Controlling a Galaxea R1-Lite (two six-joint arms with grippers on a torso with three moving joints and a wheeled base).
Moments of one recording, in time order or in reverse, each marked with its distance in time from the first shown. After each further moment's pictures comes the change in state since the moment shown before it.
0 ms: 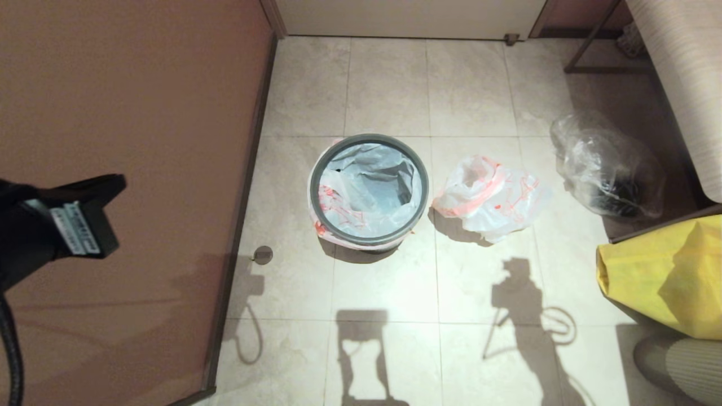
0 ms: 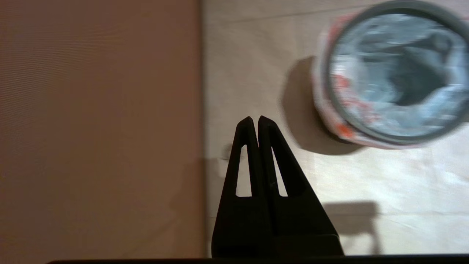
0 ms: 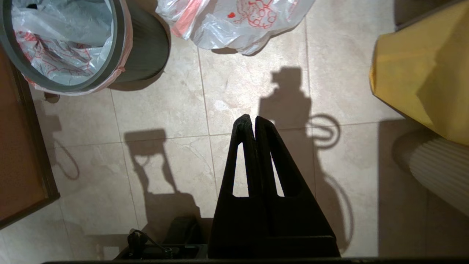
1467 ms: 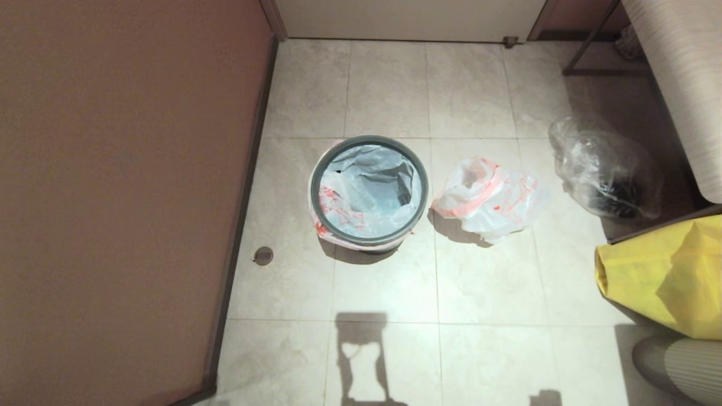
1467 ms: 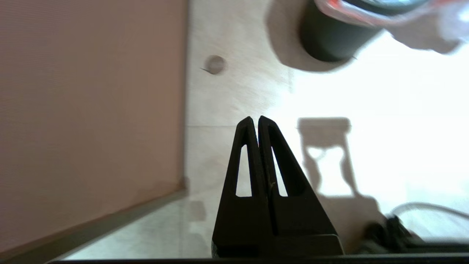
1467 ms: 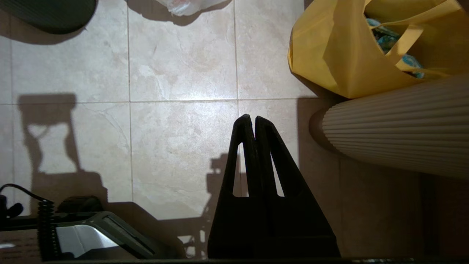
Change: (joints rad) left arm 0.407 -0.991 0.625 0.406 -0.430 -0.136; right arm -0.151 -0.954 0.611 0.165 -0.048 -0.267
